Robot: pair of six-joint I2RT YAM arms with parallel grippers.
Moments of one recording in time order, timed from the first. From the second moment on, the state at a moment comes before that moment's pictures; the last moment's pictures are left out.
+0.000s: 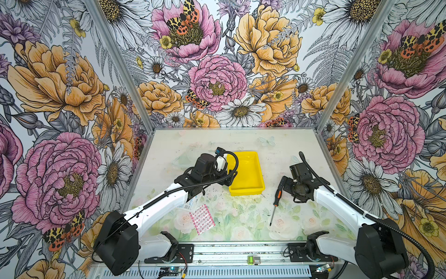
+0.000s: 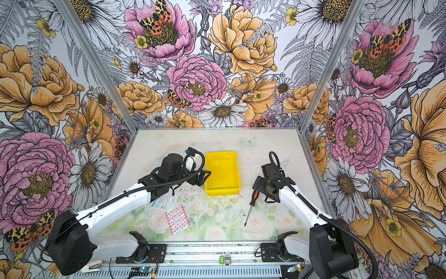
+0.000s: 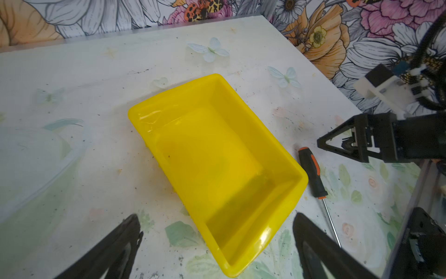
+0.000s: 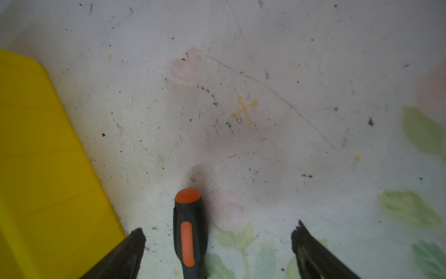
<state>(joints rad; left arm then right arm) -0.69 1.27 0.86 -0.16 0.11 -0.21 0.25 1.21 0.70 -0.65 0.04 0.72</state>
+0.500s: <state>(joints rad) -0.89 1.34 0.88 -0.16 0.05 -0.21 0.29 1.31 0.68 -0.65 -0.03 0.69</state>
